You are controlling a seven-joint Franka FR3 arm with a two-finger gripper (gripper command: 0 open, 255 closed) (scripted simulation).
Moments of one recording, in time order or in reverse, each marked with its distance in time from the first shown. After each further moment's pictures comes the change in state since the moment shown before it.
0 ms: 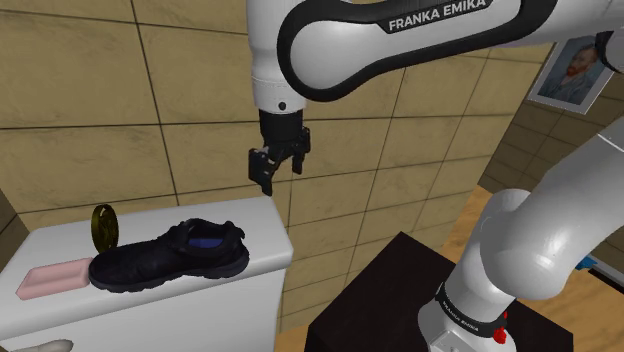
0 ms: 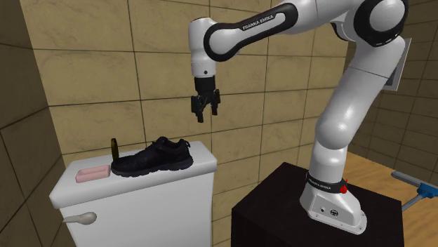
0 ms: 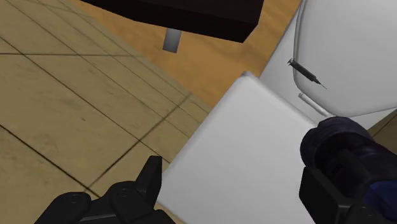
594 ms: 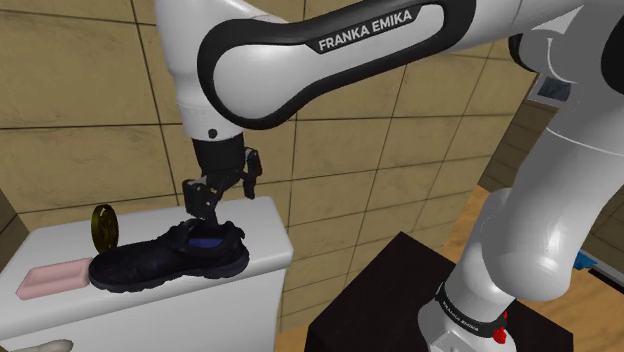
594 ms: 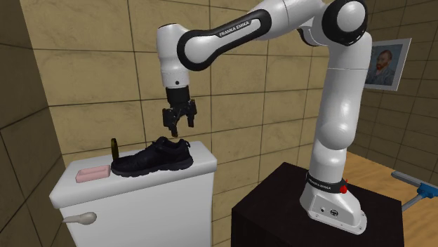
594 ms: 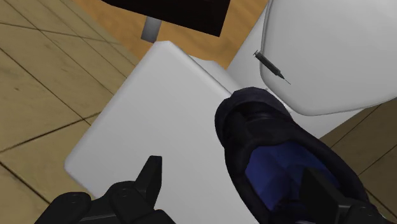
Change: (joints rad) arm 0.056 0.287 0.120 0.218 -0.074 0.028 0.139
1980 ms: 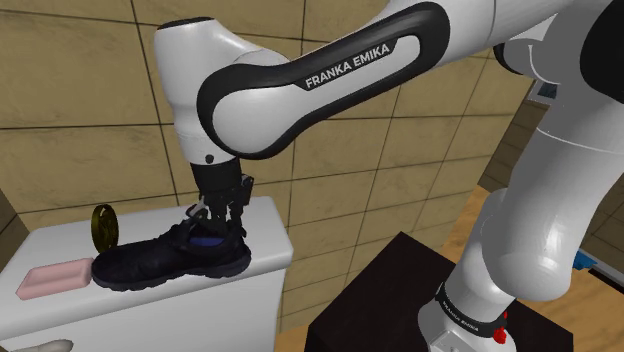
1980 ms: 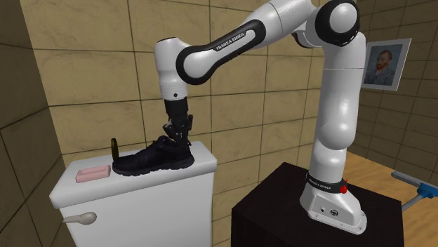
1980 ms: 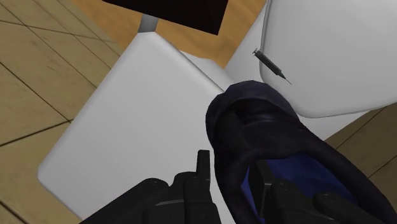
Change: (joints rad) arm 0.006 0.055 0.006 -0.039 -0.026 0.083 0.024
